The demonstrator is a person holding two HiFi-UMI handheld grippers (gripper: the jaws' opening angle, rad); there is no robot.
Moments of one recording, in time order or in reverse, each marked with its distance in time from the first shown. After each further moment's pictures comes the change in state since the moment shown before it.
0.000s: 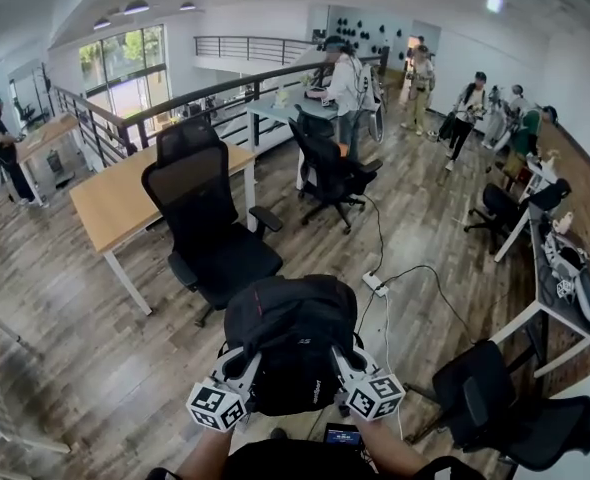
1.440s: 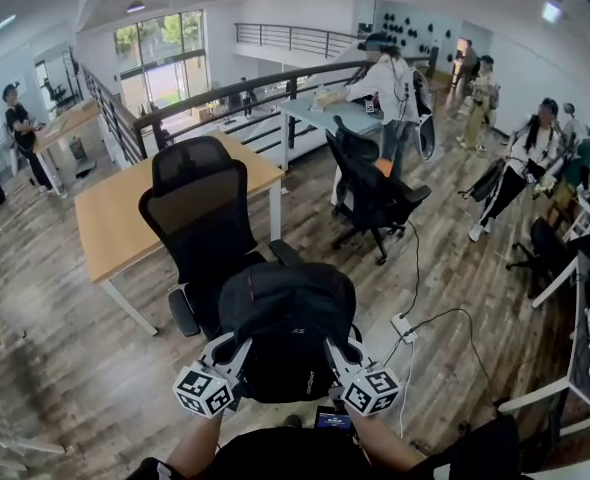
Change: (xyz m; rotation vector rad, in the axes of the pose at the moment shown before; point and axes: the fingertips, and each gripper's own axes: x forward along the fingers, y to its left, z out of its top) left arm 0.265 0.235 0.066 0.011 -0.001 0.124; right arm 0.326 -0.165 0.080 0.027 0.017 0.175
